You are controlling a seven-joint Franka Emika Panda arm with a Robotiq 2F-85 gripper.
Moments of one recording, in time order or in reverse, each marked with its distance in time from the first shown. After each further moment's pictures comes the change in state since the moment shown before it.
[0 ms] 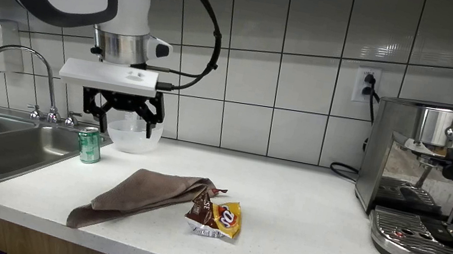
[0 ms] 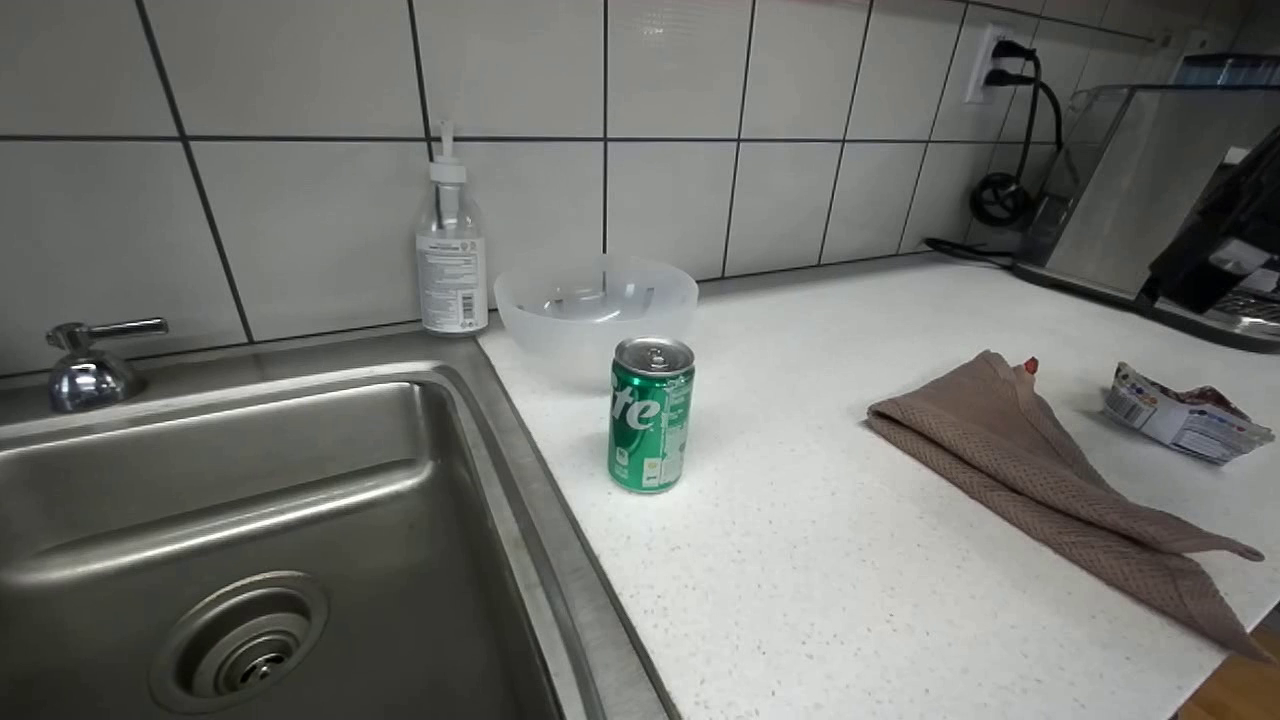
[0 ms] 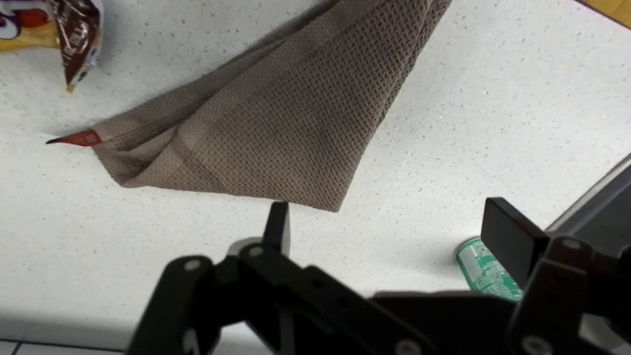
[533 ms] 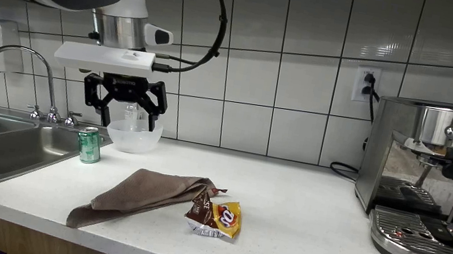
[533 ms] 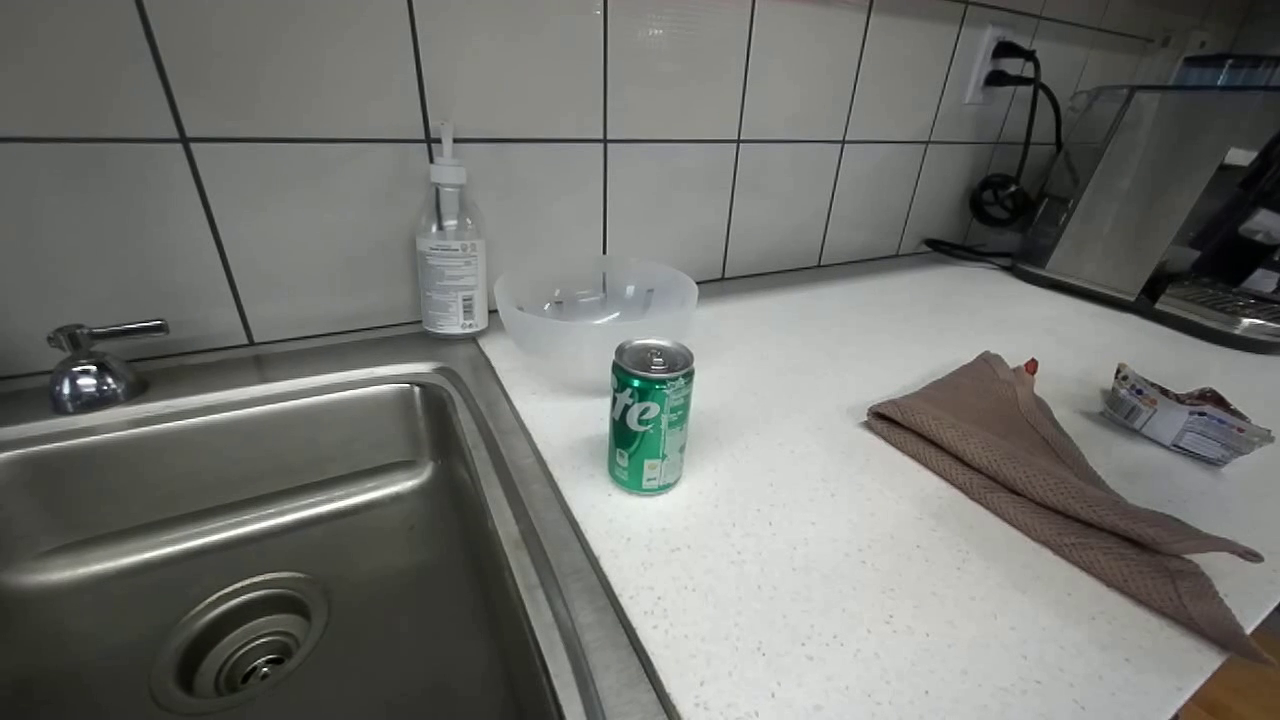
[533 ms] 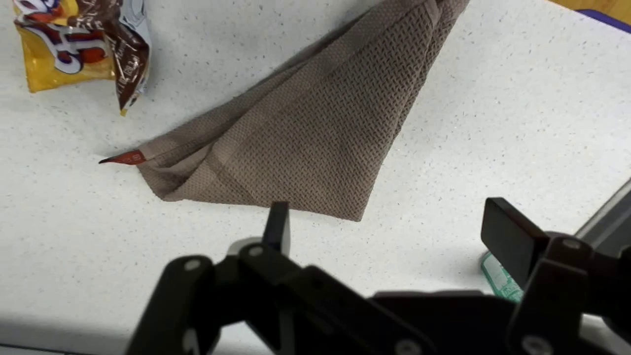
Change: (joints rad) arm 0.202 -0.033 -0.228 0.015 -0.333 -0.043 0.304
